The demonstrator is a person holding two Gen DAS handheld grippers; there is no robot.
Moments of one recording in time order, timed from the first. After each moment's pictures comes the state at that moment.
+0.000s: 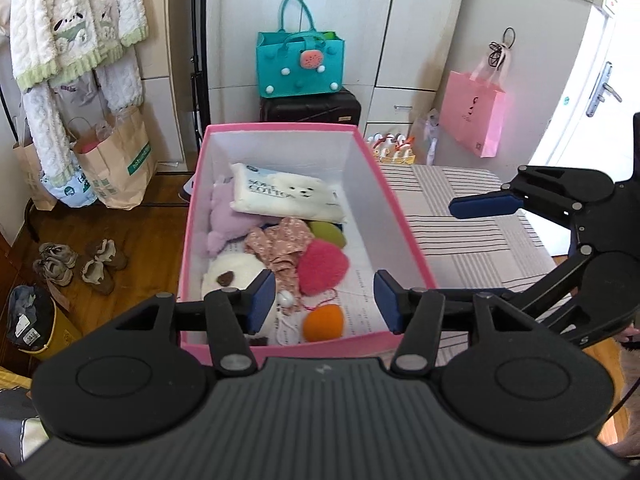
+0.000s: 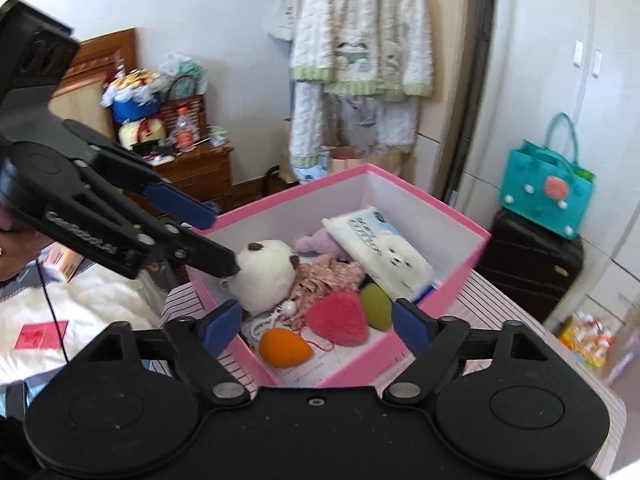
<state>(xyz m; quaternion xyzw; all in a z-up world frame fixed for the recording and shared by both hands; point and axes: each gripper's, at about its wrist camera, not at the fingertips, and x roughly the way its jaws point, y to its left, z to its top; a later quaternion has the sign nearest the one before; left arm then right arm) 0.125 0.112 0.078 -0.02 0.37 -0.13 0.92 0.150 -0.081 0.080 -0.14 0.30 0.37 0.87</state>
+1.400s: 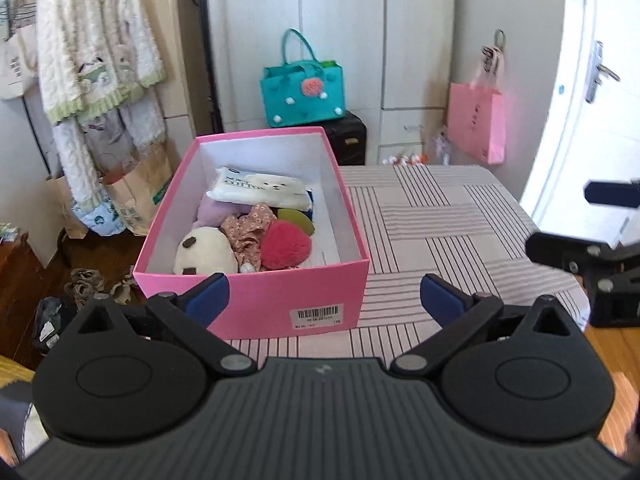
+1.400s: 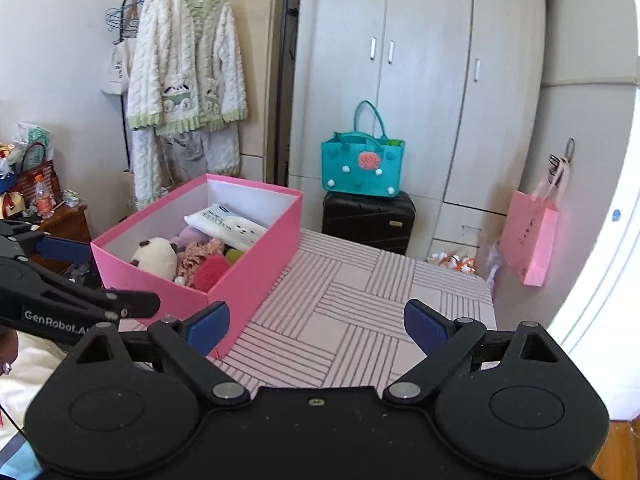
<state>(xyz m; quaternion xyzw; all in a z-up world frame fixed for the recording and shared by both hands) 0.035 0.033 0.060 0.03 0.31 -0.08 0.95 0.021 -0.160 0.078 -0.06 0.26 0.11 0.96</state>
